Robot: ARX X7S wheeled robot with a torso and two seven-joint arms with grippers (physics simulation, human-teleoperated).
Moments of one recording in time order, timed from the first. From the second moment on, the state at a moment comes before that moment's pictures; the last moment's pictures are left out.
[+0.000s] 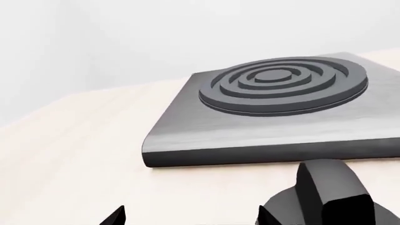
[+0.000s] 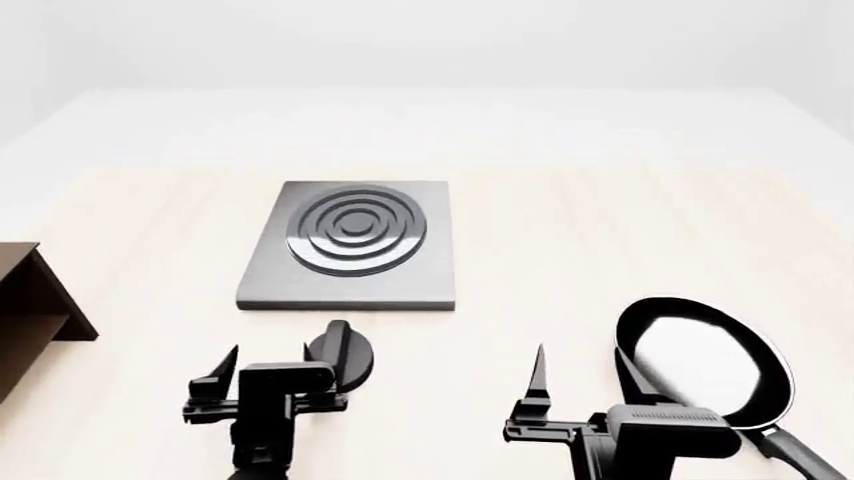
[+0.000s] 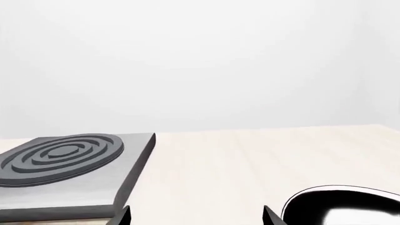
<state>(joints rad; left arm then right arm) -0.26 -0.14 0.22 -0.43 -0.04 0.08 -0.34 -0.04 0.20 -0.20 -0.08 0.19 -0.14 0.23</state>
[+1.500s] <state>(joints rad) -0.03 -0.24 0.30 0.21 -0.12 -0.23 -0.30 0.14 0.46 -0.34 -0.51 0.23 0.49 0.22</state>
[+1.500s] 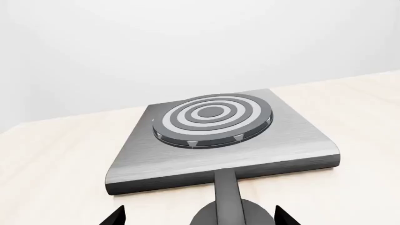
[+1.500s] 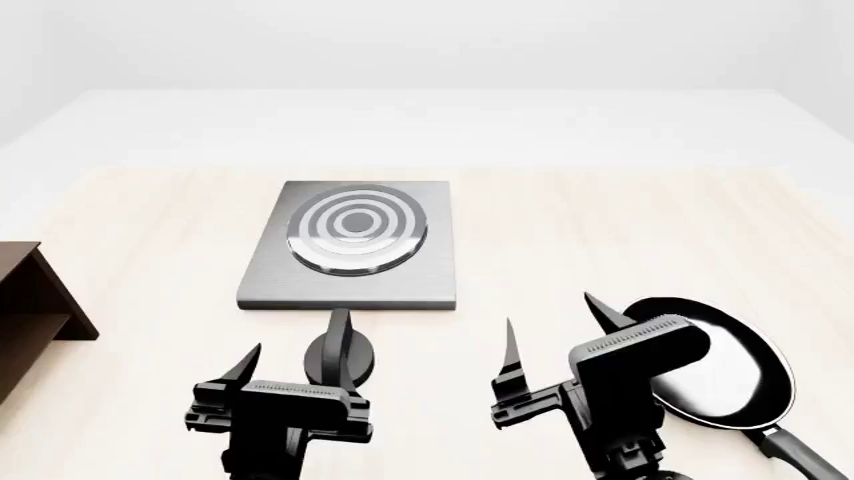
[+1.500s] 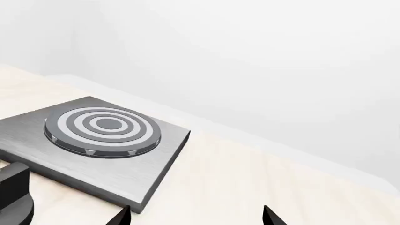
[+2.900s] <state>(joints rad) -0.03 -0.28 0.29 0.20 -0.13 -0.18 -0.35 1.16 1.13 -1.26 -0.51 1.28 1.51 0.68</state>
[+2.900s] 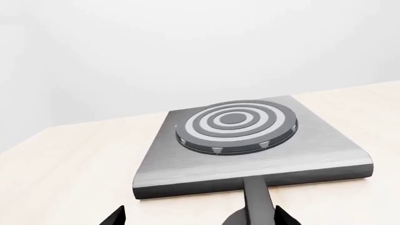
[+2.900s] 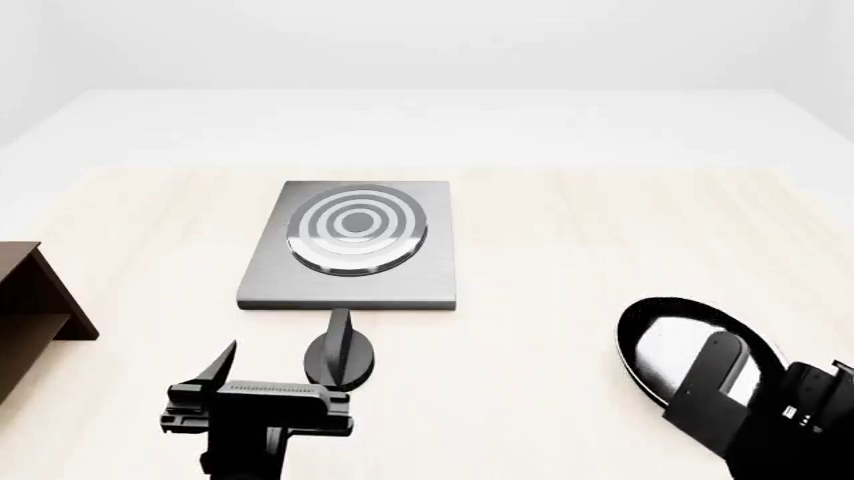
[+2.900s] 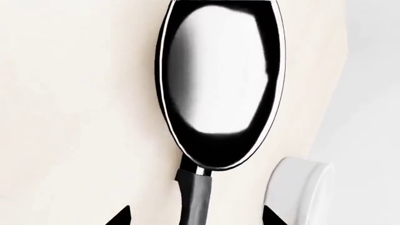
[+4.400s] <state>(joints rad) -0.04 -0.30 0.31 0.16 -0.14 -0.17 -0.38 1.00 1.17 -1.46 -0.12 1.04 1.06 0.54</state>
